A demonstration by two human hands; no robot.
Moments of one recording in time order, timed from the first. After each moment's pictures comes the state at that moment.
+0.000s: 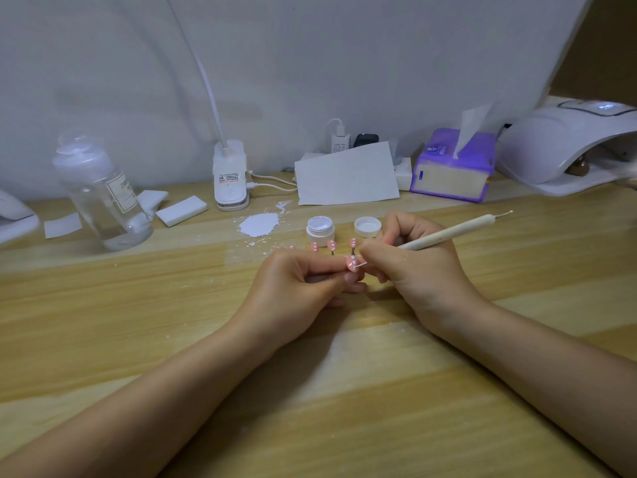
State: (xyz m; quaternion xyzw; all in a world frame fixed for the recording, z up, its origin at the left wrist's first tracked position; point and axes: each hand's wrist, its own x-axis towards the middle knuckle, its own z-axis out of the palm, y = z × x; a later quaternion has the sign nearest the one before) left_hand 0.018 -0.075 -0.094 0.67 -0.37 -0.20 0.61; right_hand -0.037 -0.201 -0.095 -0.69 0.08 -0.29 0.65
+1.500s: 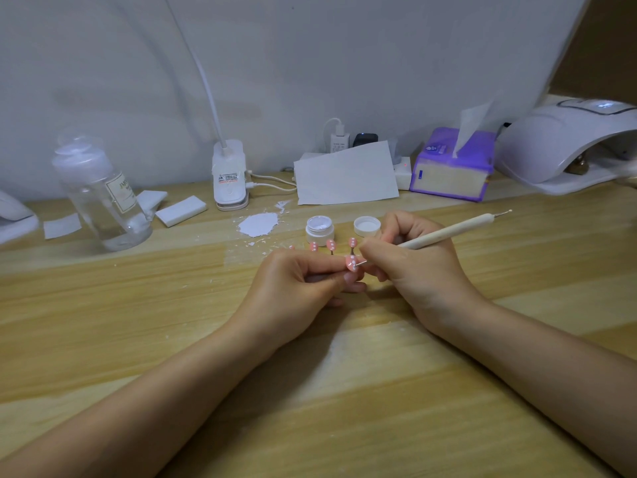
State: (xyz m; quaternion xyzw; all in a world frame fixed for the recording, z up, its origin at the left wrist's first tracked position) left_hand 0.018 -0.076 -0.094 0.67 -0.37 -0.20 0.61; right_hand -0.037 -0.201 -0.095 -0.68 0.08 -0.29 0.66
